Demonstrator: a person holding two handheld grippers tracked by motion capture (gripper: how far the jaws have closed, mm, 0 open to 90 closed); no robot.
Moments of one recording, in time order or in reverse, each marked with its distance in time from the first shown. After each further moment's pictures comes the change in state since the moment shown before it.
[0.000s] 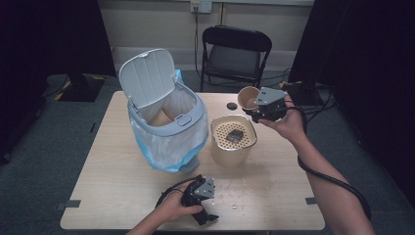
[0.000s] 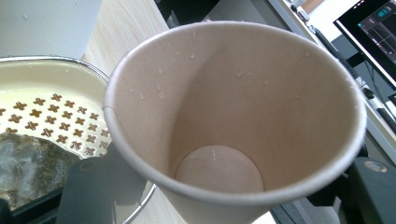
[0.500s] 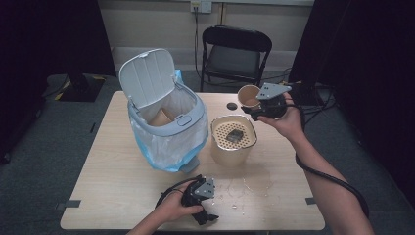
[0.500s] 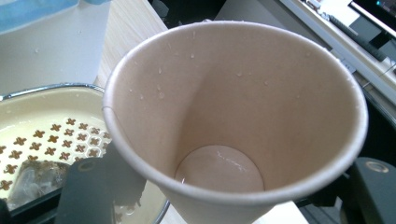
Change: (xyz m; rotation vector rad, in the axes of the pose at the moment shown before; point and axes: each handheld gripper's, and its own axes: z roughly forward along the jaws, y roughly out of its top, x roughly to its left) left arm 0.000 0.000 0.000 0.000 0.001 -0.002; right arm -0.007 -0.002 0.004 -0.015 0.045 0.131
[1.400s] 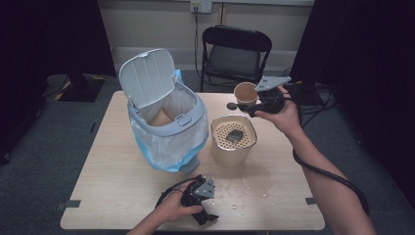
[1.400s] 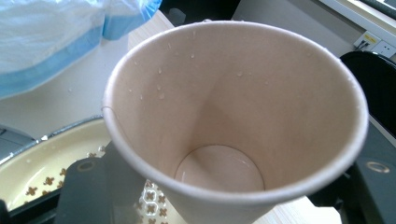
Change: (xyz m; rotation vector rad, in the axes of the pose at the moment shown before) left arm 0.000 0.000 0.000 -0.002 -0.002 -0.002; right arm -0.005 0.019 0.002 -0.006 0.104 0.137
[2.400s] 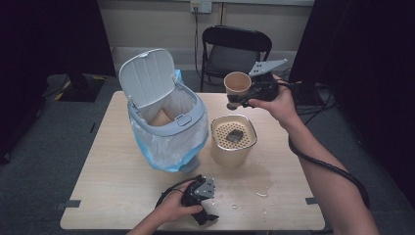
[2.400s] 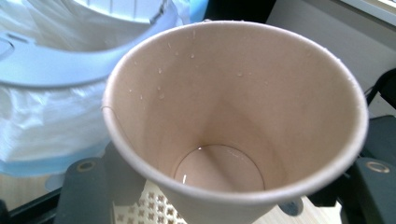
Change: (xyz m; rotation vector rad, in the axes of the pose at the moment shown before) left arm 0.000 0.000 0.000 0.005 -0.001 -0.006; right arm 0.002 0.053 -0.004 -0.047 0.137 0.062
